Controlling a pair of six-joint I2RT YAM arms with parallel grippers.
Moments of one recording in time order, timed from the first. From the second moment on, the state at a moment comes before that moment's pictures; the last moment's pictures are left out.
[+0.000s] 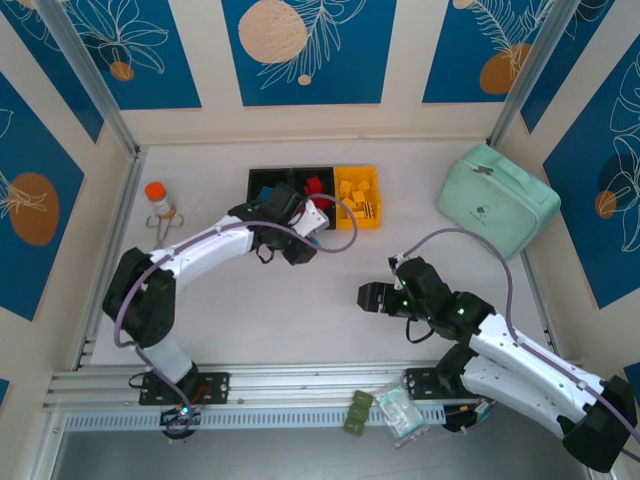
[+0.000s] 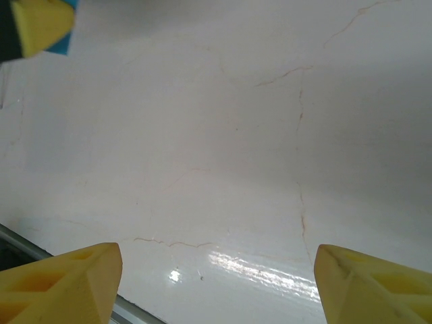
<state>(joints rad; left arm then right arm) -0.64 1.66 1.25 -0.62 0.22 0.18 0.74 0.75 0.53 -0.58 -0.08 0.78</state>
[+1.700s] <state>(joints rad) -0.33 2.23 1.94 -0.72 0.06 -0.32 0.74 1.07 0.74 -0.45 -0.12 0.70</state>
